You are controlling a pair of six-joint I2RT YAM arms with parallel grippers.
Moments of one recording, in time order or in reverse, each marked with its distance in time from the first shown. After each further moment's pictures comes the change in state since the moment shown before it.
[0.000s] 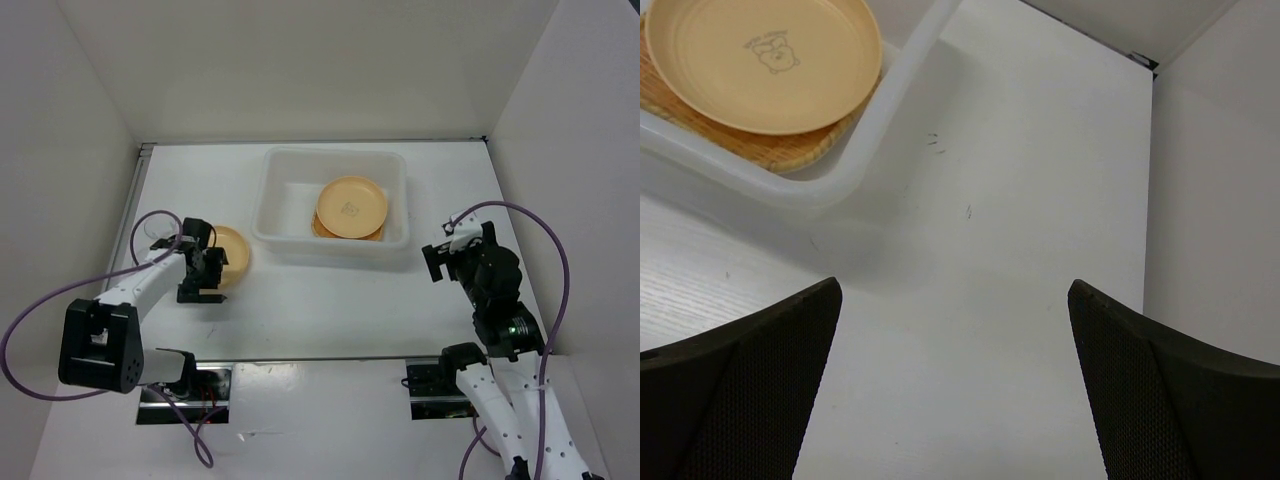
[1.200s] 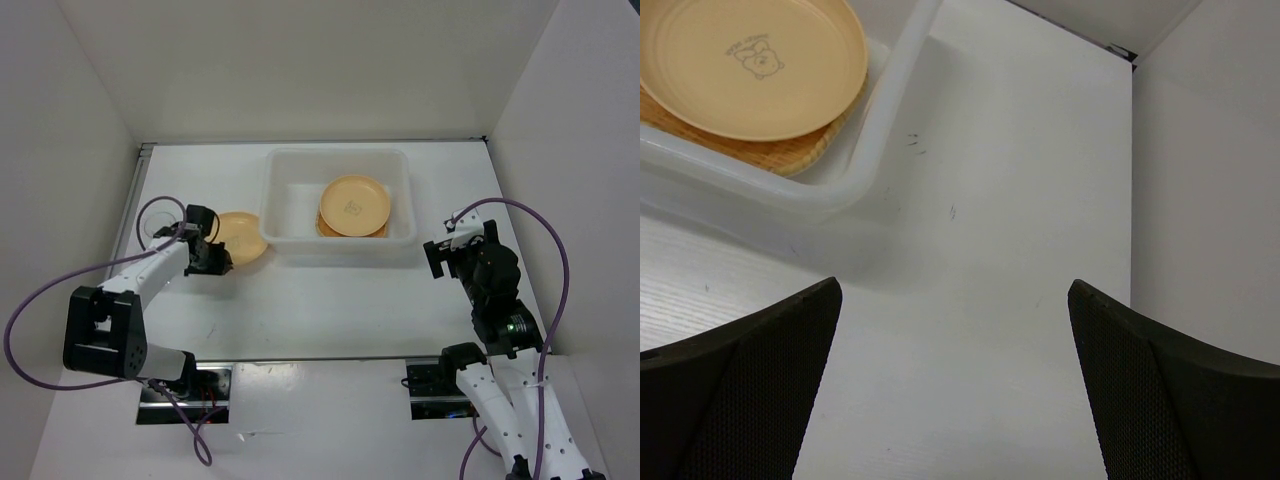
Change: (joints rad) left arm -0.013 0.087 0.072 0.066 0.045 0.049; right arm 0.008 0.025 -0.006 0.032 0.060 0.008
